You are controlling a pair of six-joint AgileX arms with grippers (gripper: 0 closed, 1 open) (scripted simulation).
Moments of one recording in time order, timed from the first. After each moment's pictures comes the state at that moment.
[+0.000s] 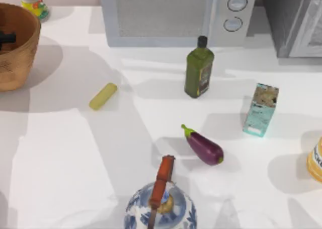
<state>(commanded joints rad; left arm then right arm) 0.19 2.48 2.20 -1.18 0.07 0.20 0.00 0.00 0.00 0.00 0.00 0.00</state>
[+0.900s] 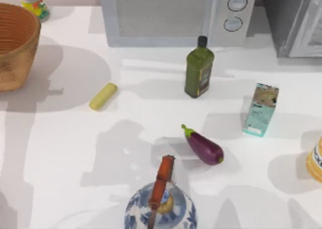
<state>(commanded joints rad) 0.09 1.24 1.13 -0.61 0.03 0.10 0.00 0.00 0.00 0.00 0.00 0.00</state>
